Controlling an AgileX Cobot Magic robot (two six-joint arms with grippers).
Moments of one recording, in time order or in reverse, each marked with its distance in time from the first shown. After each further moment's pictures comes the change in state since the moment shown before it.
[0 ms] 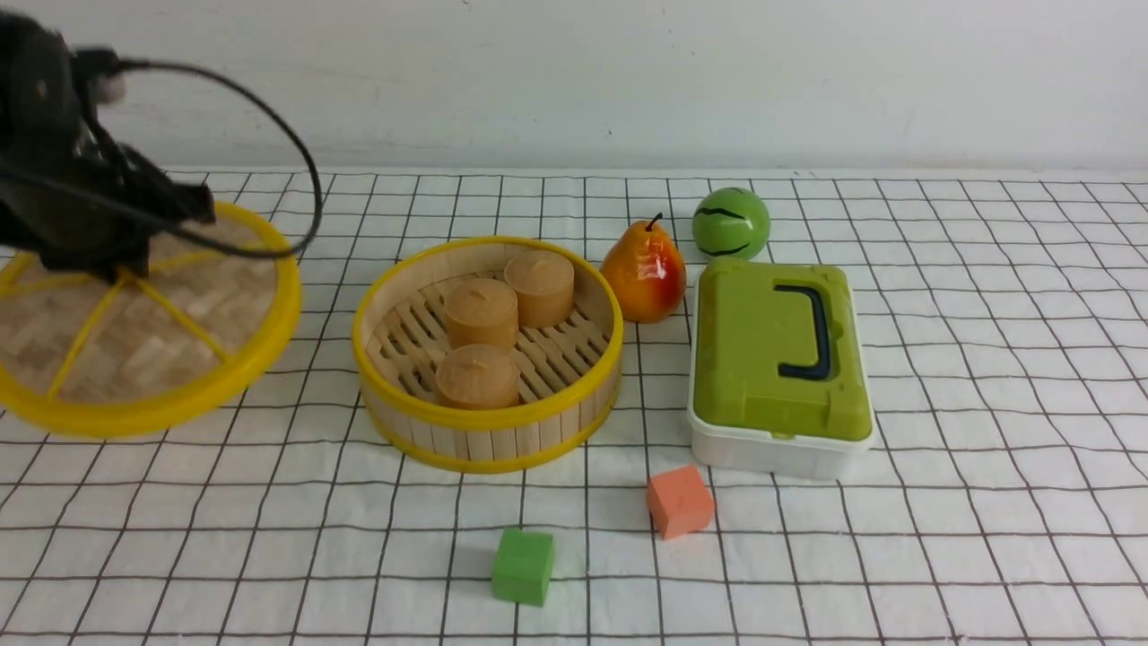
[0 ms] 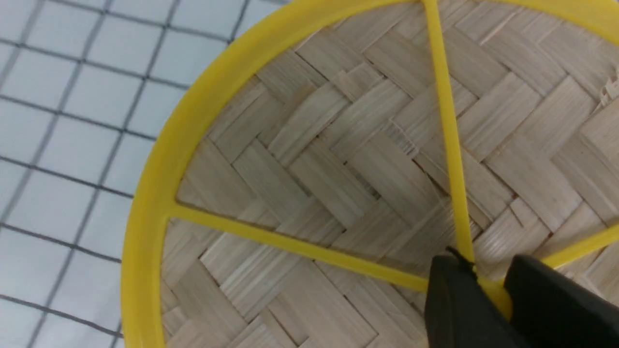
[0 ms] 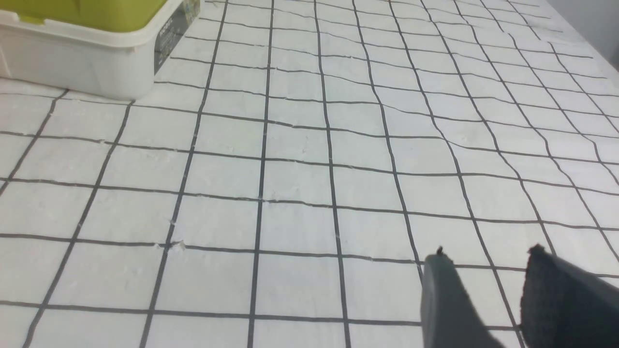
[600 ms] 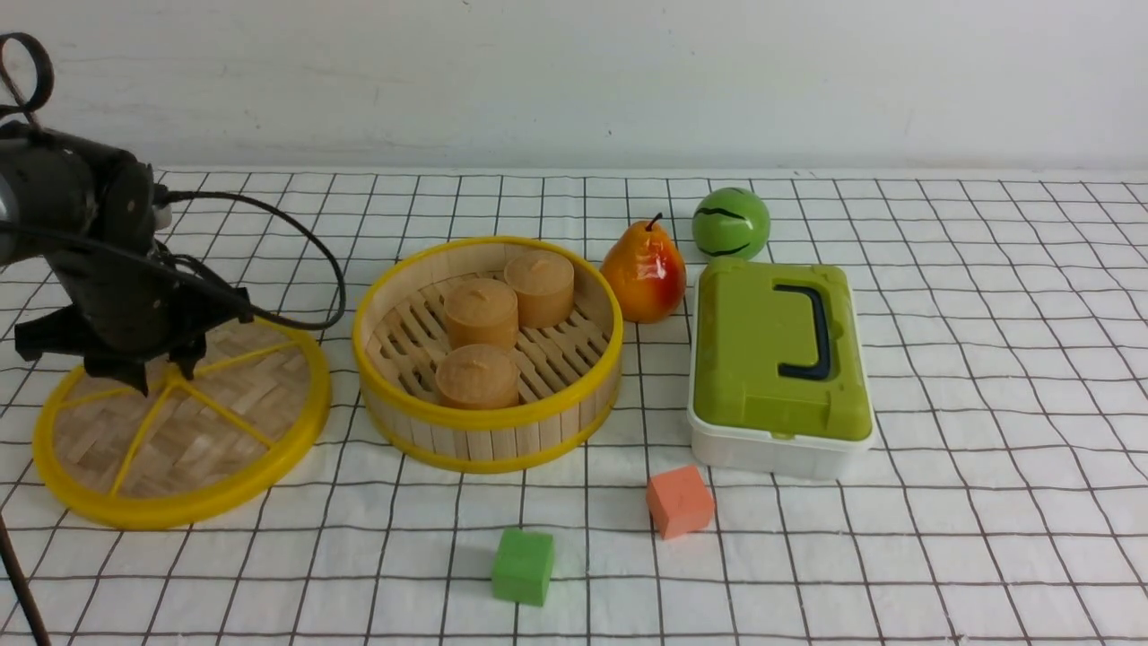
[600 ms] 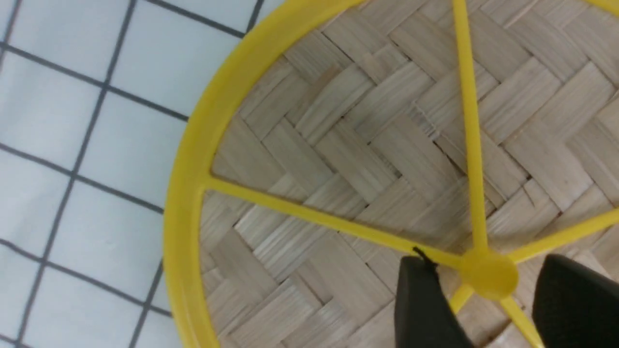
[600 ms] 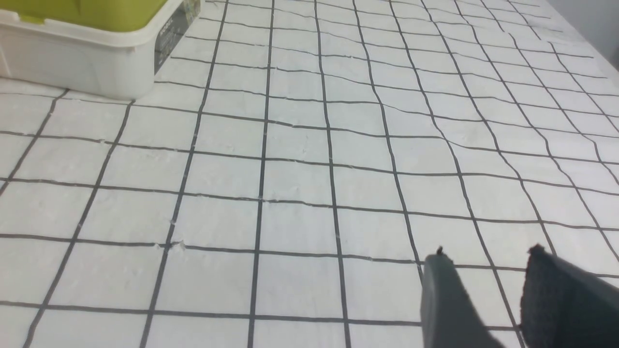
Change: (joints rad) right arm 0.000 0.000 0.000 0.000 0.000 0.000; left arm -0.002 0.109 0.011 0.006 0.039 -0.116
